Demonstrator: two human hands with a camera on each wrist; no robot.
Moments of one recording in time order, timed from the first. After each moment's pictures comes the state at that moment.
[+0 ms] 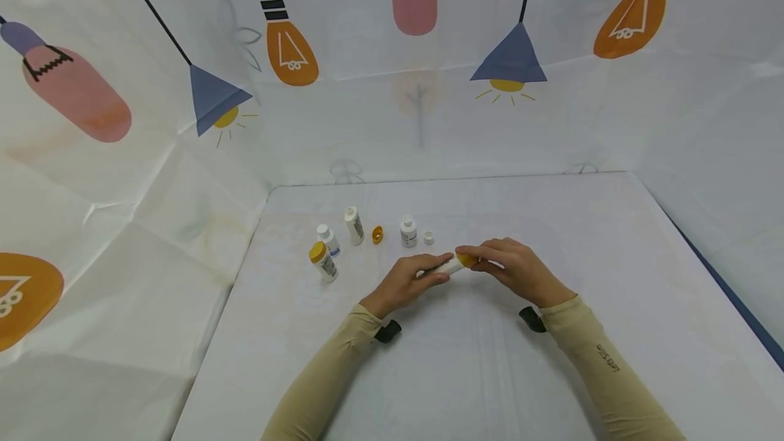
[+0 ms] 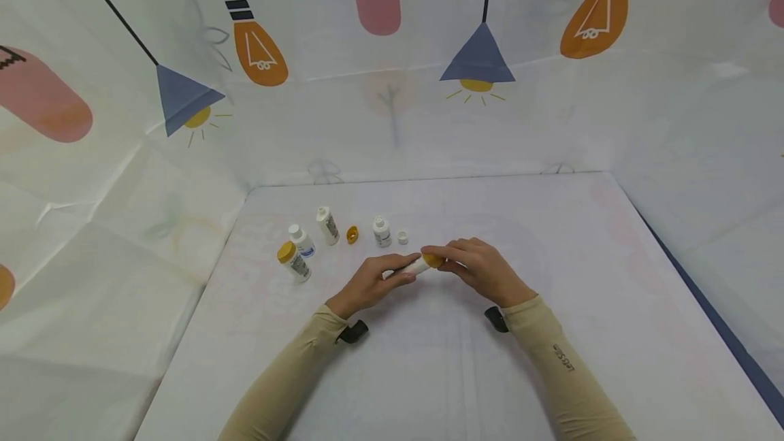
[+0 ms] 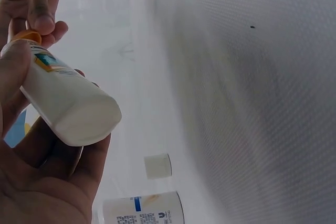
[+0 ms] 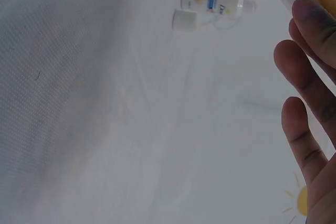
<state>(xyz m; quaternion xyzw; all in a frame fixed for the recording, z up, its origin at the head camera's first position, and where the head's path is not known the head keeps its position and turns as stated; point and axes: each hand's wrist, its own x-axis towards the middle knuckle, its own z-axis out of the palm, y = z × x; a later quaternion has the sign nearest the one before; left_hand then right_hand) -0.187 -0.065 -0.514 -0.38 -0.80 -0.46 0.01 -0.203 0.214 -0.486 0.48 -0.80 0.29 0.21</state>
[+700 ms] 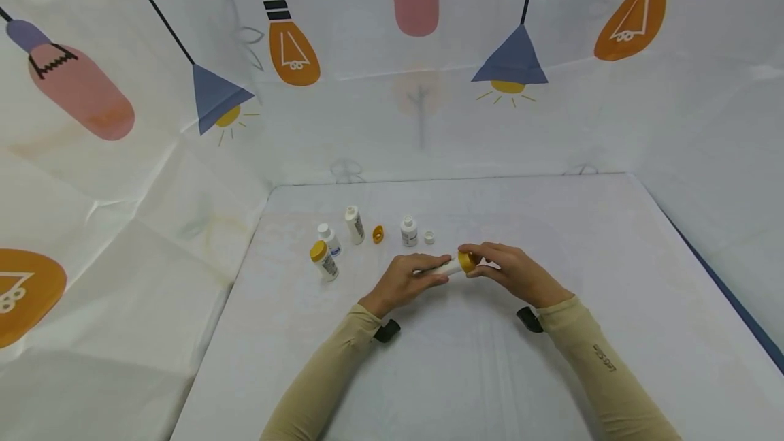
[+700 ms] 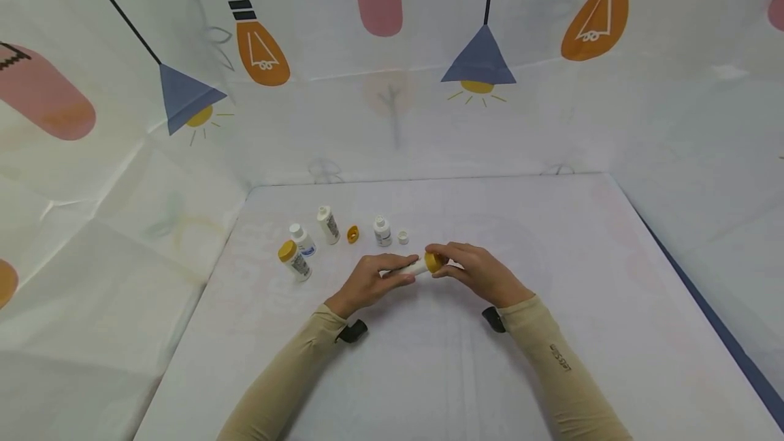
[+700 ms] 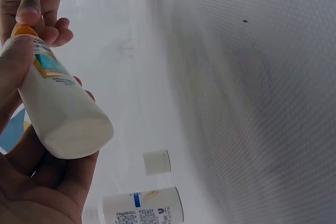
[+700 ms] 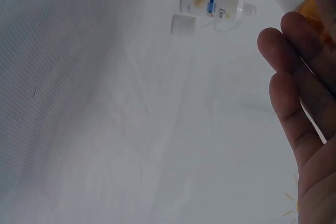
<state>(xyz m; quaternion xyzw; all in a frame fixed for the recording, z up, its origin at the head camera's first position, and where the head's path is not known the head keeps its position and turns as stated) -0.185 -0.066 -0.513 -0.39 -0.79 -0.48 0.07 -0.203 0.212 -0.485 0.50 -0.79 0.33 0.14</state>
